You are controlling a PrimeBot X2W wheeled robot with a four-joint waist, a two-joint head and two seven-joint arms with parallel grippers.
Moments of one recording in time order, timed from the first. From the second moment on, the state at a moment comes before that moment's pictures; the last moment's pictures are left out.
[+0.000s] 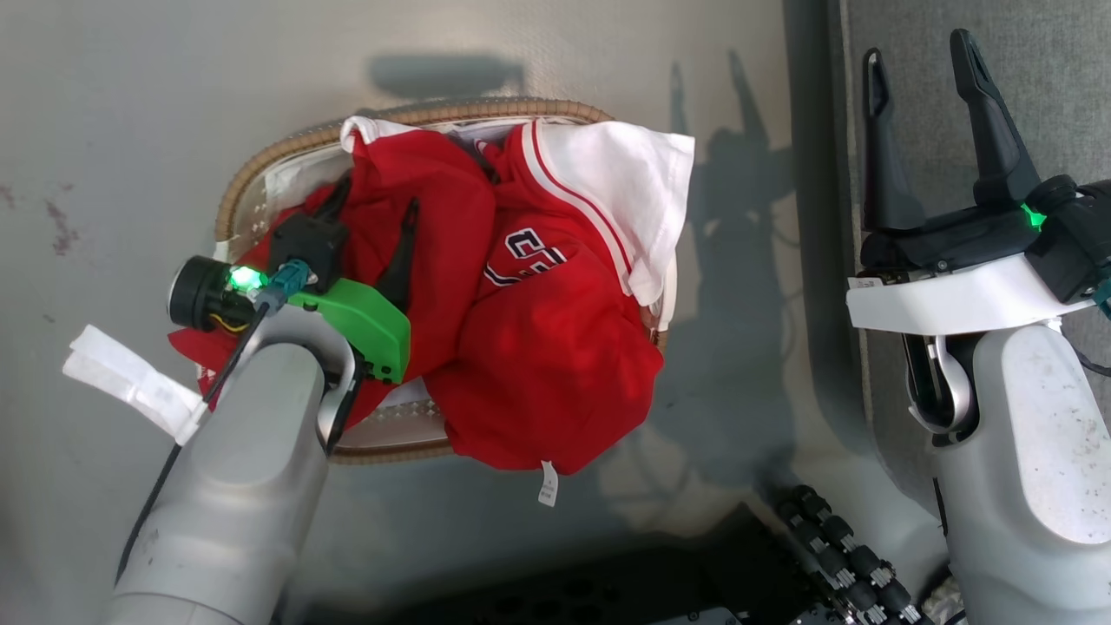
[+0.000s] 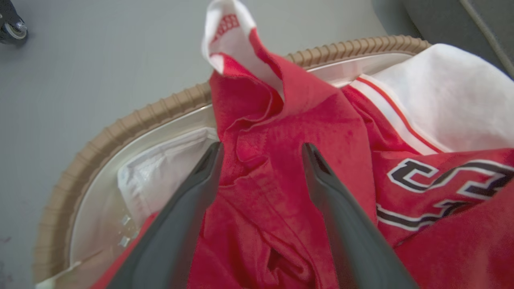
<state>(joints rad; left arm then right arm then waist) -0.75 0.13 -0.47 0.84 -0.28 -0.13 -0.26 -0.49 -0.05 0.02 0.00 0.15 0.13 -0.26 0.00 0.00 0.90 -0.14</state>
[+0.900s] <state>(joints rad) -0.90 0.12 -0.74 1.14 -0.40 -0.13 -0.26 -0.48 -0.05 0.07 0.00 0.18 0.13 -0.26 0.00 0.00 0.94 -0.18</state>
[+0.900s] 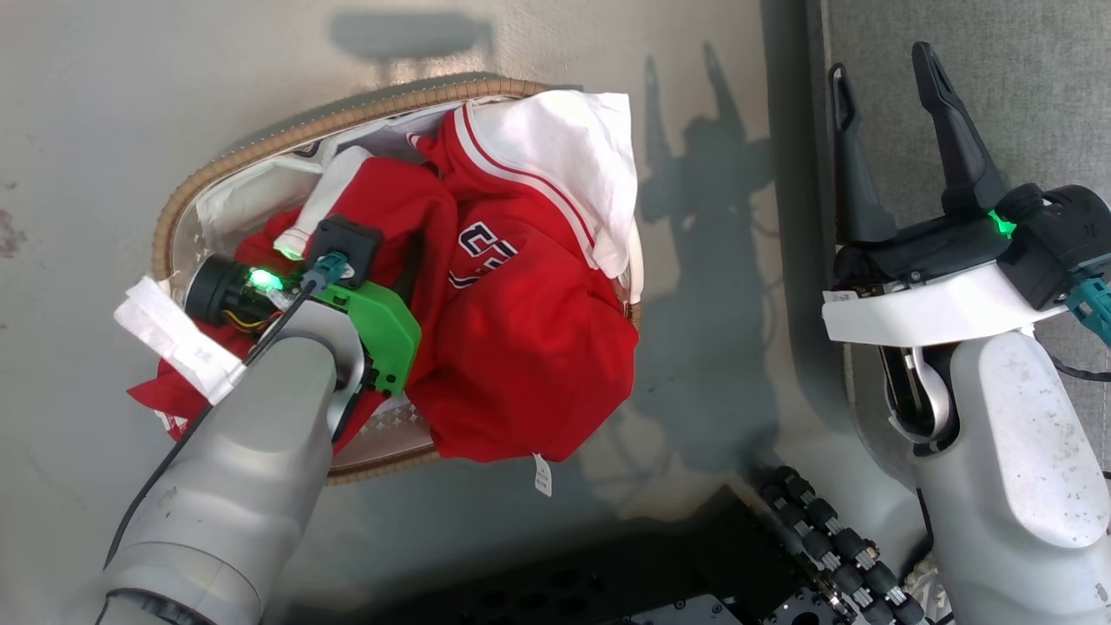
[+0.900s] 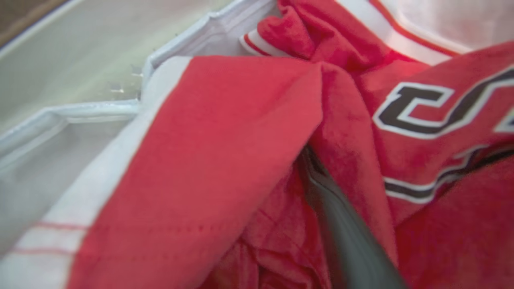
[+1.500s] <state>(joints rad) -0.78 0.13 -0.74 1.00 -0.50 -0.13 -0.26 -0.46 -0.05 0.06 0.06 0.19 0.13 -0.26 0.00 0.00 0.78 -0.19</state>
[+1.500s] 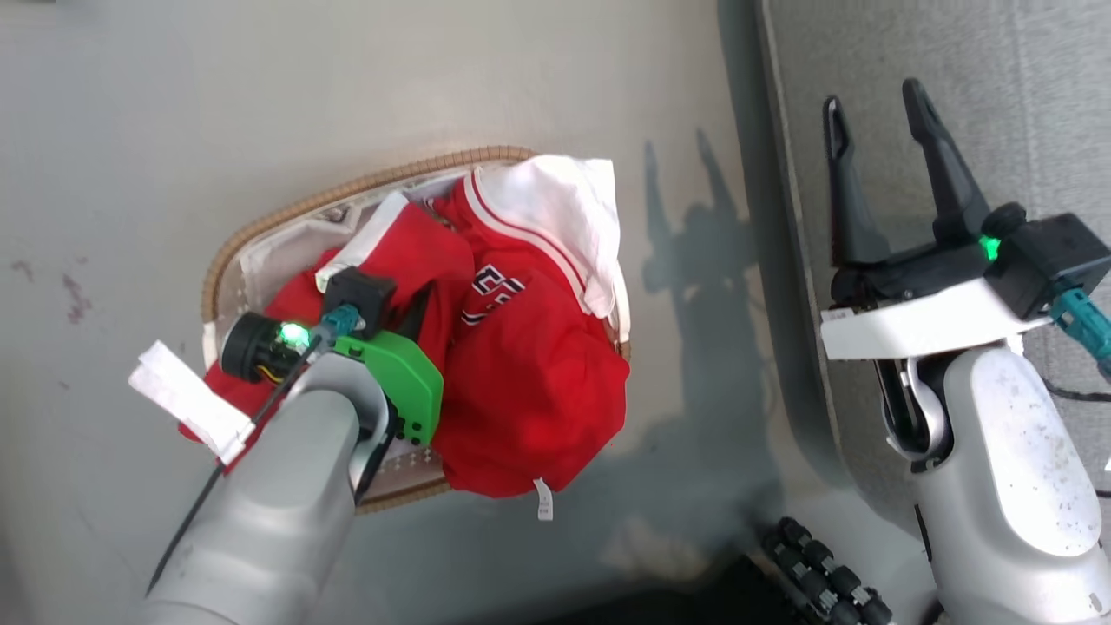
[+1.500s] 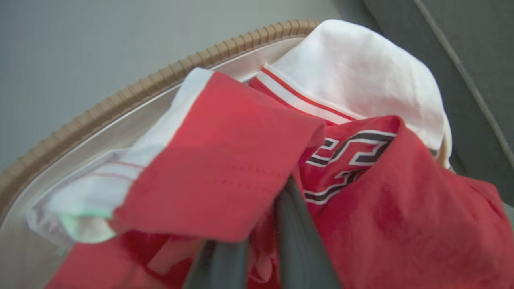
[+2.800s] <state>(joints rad) -0.39 0.06 -0.44 0.33 -0.35 -0.13 -0.26 -0.08 -0.05 0.03 0.20 0.18 0.13 -0.26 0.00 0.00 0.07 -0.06</state>
